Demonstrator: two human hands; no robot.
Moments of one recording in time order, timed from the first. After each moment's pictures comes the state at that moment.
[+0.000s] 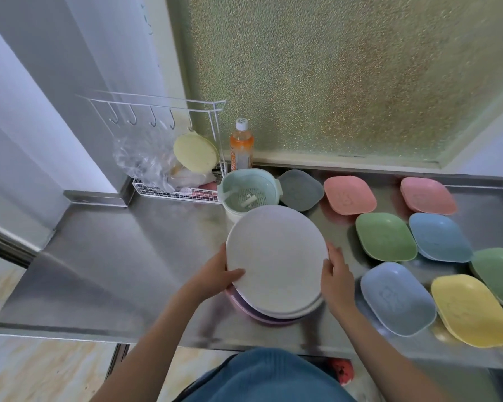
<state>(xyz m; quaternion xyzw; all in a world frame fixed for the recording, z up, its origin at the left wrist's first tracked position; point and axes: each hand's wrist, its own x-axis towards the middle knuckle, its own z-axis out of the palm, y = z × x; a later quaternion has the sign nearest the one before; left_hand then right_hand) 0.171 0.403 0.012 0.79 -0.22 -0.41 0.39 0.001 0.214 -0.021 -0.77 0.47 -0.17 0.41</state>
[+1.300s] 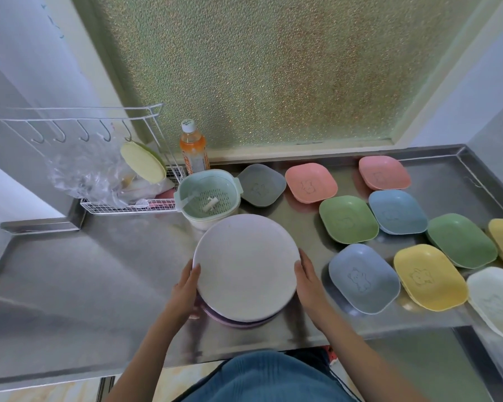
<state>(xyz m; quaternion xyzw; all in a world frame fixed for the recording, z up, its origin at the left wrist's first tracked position) 0.156 0.398 -0.026 0.81 -0.03 -0.41 0.42 -0.025 0.218 -0.025 -0.63 0.47 -0.12 0.61</state>
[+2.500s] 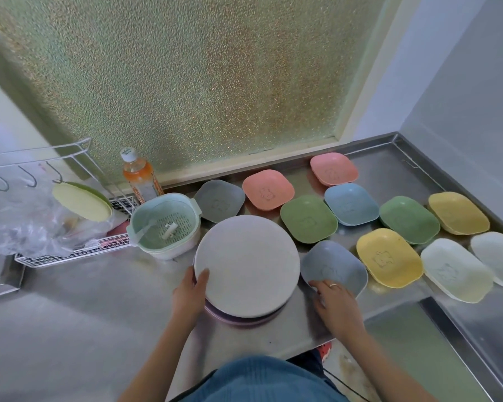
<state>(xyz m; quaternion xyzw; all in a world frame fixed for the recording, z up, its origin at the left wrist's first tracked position) 0.141 0.313 -0.017 0.84 -0.15 -0.34 0.39 -0.129 0.172 -0.056 -0.87 0.47 -0.02 0.16</state>
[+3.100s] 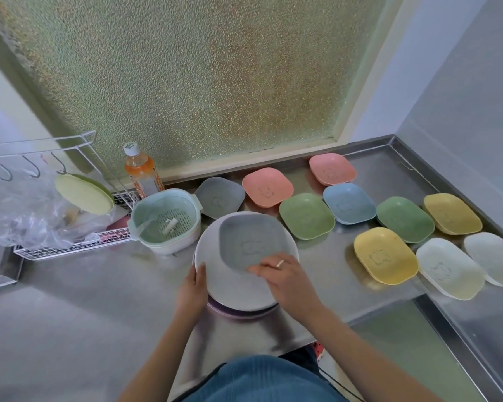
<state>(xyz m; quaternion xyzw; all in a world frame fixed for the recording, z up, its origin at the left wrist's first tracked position) 0.130 0.315 -0.012 0.81 -0.16 -0.34 0.44 -0.036 0.202 0.008 -0.93 0.21 -0.27 0.15</state>
